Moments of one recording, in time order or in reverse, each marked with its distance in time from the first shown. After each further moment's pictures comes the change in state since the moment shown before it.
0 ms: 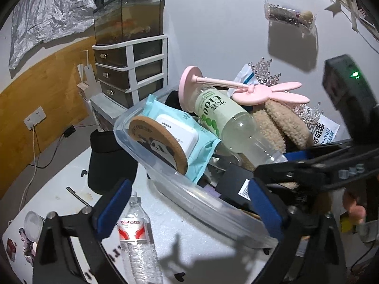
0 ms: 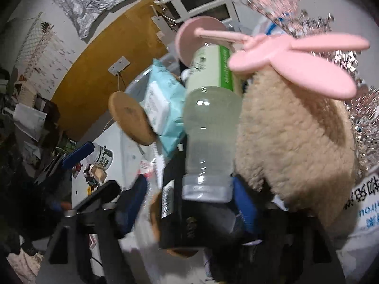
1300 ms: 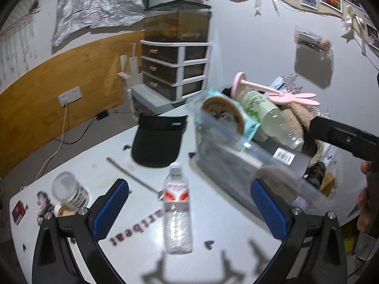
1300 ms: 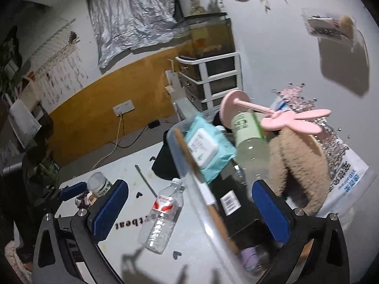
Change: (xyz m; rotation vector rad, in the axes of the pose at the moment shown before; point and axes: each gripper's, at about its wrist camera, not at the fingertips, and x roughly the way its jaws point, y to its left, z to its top) left arm -0.087 0.072 -0.071 -0.154 -0.039 0.126; right arm -0.049 0.114 -0.065 -0.133 -0.407 -0.154
